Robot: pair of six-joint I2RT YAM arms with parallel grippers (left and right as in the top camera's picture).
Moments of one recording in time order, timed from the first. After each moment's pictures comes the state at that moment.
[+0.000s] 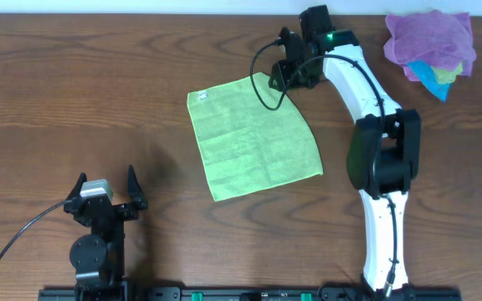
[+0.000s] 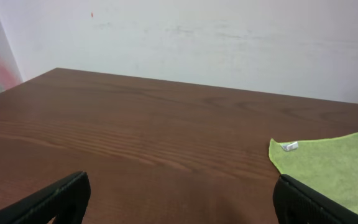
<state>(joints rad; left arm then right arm) 0.09 0.01 0.02 -0.11 -0.03 -0.06 0.21 2.45 2.11 -0.90 -0.39 -0.04</state>
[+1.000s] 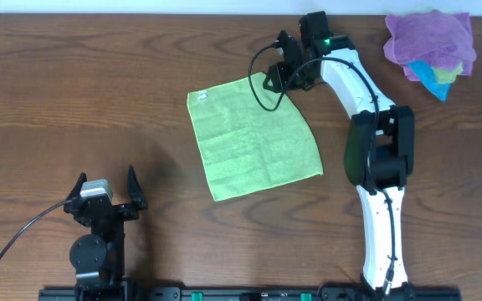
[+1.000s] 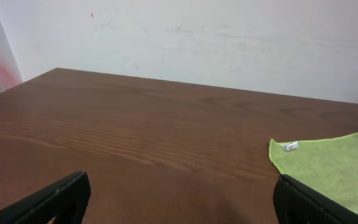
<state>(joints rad) 0.09 0.01 0.02 -0.11 -0.03 -0.06 0.21 2.49 2.11 -0.83 -0.48 -0.03</state>
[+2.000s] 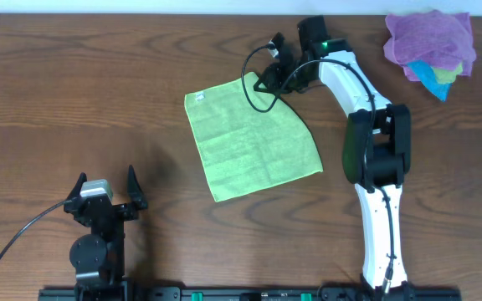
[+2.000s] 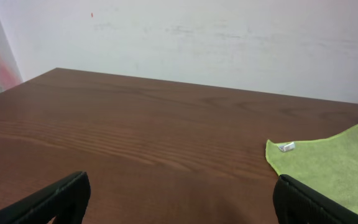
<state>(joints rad) 0.09 0.01 0.02 -0.11 -0.03 -0.06 0.21 2.53 2.11 -0.82 -0.75 0.03</state>
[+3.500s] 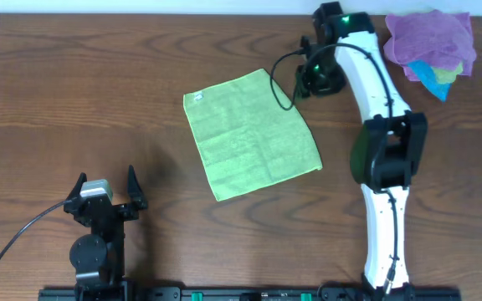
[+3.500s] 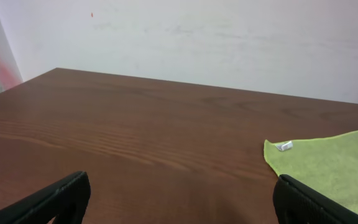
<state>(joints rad) 0.09 0.01 0.02 -0.11 -0.03 -0.06 0.17 2.47 2.36 -1.41 -0.15 -0.05</state>
